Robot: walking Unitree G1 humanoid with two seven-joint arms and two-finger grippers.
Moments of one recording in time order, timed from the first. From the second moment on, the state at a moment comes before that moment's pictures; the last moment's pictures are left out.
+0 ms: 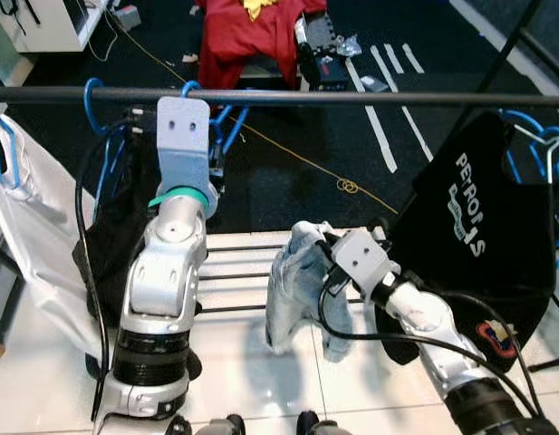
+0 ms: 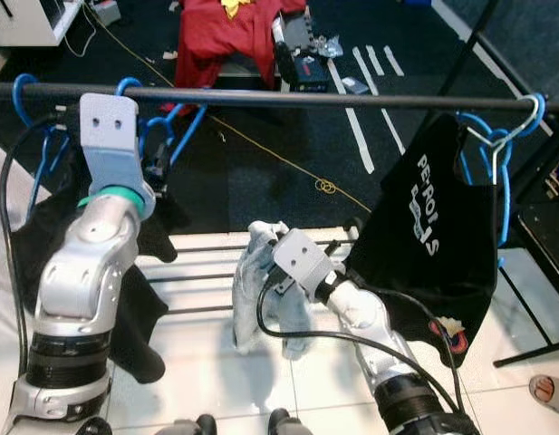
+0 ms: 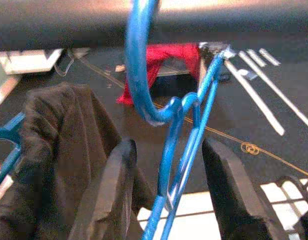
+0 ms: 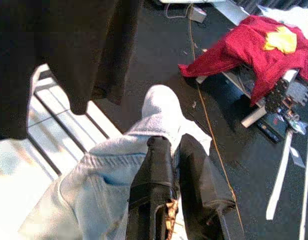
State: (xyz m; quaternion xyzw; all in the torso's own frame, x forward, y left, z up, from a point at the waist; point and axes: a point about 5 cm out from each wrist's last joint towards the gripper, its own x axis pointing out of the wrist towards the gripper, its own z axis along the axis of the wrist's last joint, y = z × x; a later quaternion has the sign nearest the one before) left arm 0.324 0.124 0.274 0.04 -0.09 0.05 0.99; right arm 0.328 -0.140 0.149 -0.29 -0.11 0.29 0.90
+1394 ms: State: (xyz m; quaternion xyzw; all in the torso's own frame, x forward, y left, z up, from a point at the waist) left arm 0.236 0.135 0.150 0.15 0.04 -0.36 0.92; right arm 0.288 -0.139 0.214 -0.39 -0.08 0.65 0.65
